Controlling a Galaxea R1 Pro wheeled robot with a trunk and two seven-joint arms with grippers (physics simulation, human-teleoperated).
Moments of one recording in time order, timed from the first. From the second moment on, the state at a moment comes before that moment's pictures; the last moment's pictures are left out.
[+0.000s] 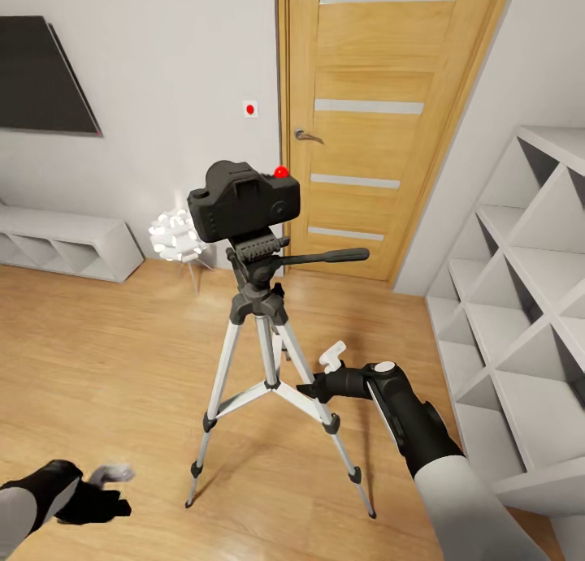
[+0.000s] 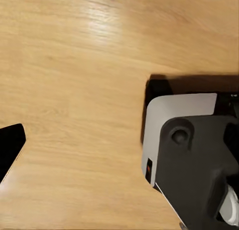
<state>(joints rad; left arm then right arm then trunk) -0.78 0.38 -1.36 -0.02 1.20 0.46 -0.43 -0.69 0.08 0.12 -0.99 0.33 0.50 0.79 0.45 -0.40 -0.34</state>
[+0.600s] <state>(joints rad) -0.54 0.22 -1.35 -0.02 1.57 0.16 0.35 -0.69 0.08 0.12 -0.99 0.33 0.50 0.79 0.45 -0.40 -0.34</state>
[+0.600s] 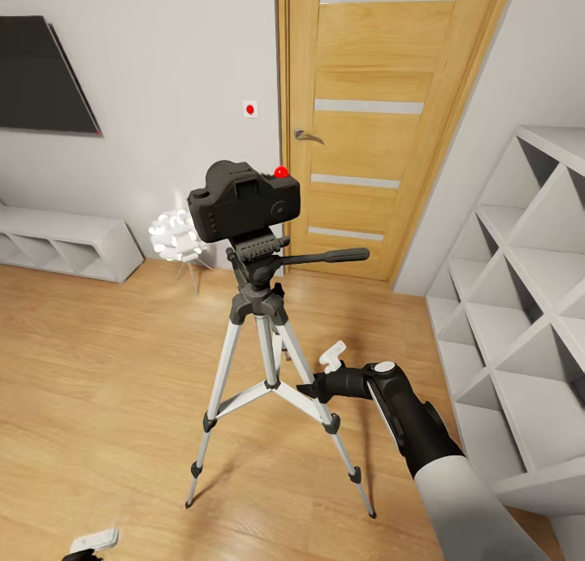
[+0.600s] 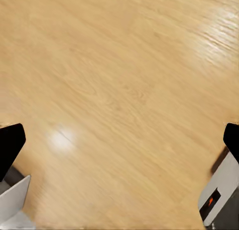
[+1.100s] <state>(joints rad) -0.37 0.12 -1.34 -0.02 1.62 0.13 0.34 -0.68 0.06 0.10 -1.00 0.31 0.50 0.80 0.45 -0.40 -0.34</state>
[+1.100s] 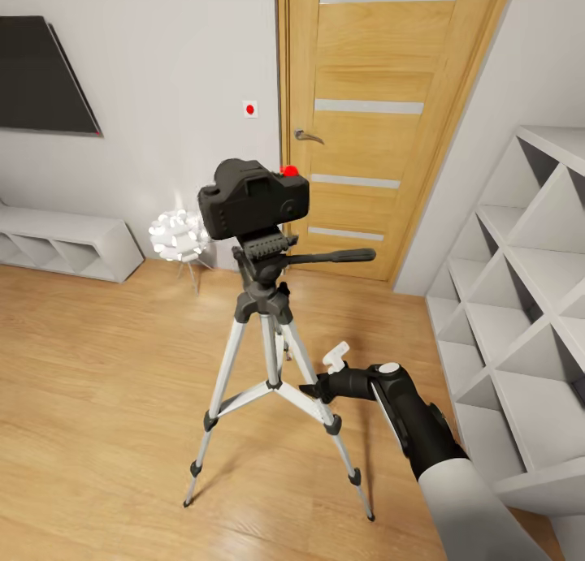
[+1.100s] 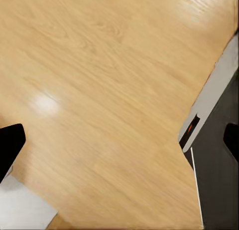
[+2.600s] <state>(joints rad) -0.28 0.05 -1.34 -0.04 1.65 -0.05 0.30 -0.70 0.08 0.10 -0.96 0.34 0.49 0.75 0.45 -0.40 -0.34</state>
